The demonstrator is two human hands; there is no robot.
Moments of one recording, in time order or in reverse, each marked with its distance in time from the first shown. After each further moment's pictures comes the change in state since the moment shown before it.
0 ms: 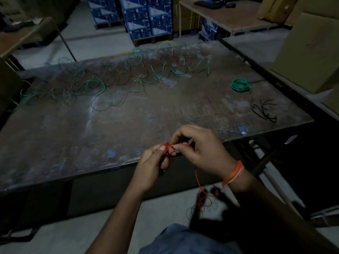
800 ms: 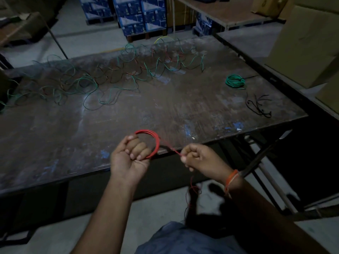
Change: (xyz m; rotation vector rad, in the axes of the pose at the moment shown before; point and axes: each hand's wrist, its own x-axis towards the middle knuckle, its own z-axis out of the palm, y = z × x) left_hand 0.024 0.004 -0.028 -1.263 0.086 -0.241; right_hand -0.049 0.069 0.029 0.465 -0.154 0.629
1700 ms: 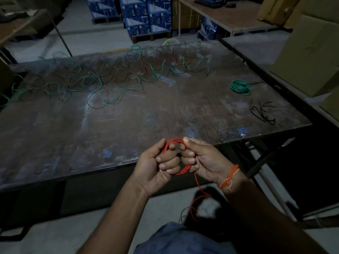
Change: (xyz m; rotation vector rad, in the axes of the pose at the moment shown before) left_hand -0.008 -0.039 0.014 0.258 -0.151 -0.363; right_hand 0.016 -0.035 0.013 0.873 -0.178 0.188
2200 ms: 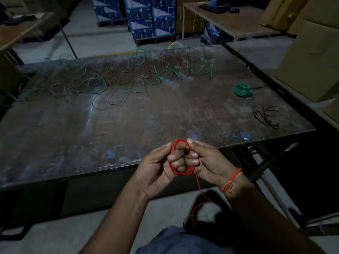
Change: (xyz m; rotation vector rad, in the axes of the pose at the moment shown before) left_hand -0.010 0.002 0.012 0.123 0.010 0.115; right_hand 0.015 0.010 -0.015 0.045 -0.046 -0.023
